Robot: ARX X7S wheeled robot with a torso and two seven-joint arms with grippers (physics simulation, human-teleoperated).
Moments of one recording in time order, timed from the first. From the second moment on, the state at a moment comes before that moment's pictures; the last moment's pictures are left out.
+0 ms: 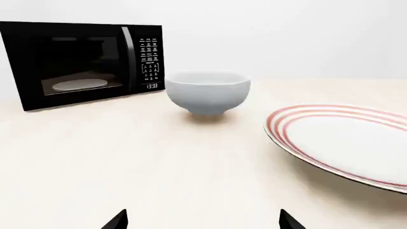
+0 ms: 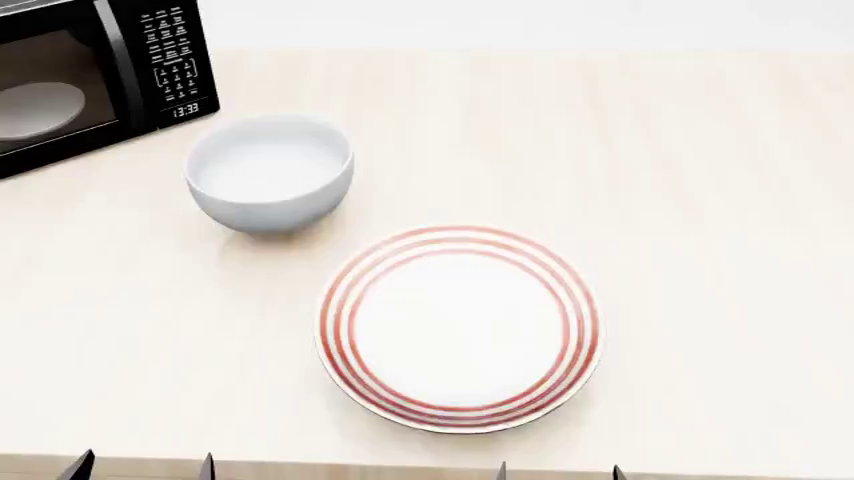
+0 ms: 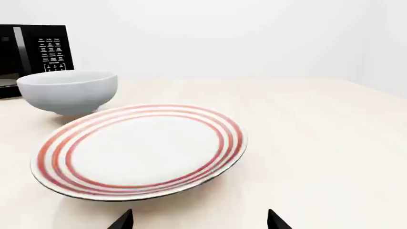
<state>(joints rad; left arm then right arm) 0.00 0.00 0.00 0.00 0.00 0.00 0.00 0.00 0.00 0.00 0.00 0.00 0.00 0.00</state>
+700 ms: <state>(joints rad) 0.06 -0.07 0.10 0.17 -0.03 -0.04 -0.10 -0.07 0.07 -0.10 -0.21 0.01 -0.03 0.10</state>
